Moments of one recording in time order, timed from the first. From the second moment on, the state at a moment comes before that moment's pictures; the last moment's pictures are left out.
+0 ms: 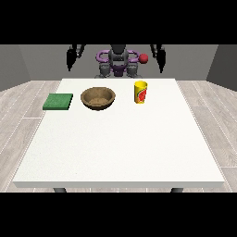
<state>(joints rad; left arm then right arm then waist) -0.02 0.09 0.02 -1.58 0.00 0.00 0.03 0.01 -0.12 -0.04 -1.58 0.01 -0.03 -0.03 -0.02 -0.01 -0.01</state>
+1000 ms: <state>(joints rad) -0.14 0.16 0.20 -1.65 0.18 -0.06 0.05 0.00 -0.24 -0.20 -1.69 -0.25 0.20 0.03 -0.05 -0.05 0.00</state>
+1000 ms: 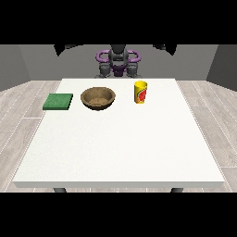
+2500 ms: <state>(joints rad) -0.44 0.08 0.26 -0.77 0.04 0.07 -0.81 -0.15 -0.25 -0.23 -1.49 -0.20 0.30 -0.25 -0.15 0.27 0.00</state>
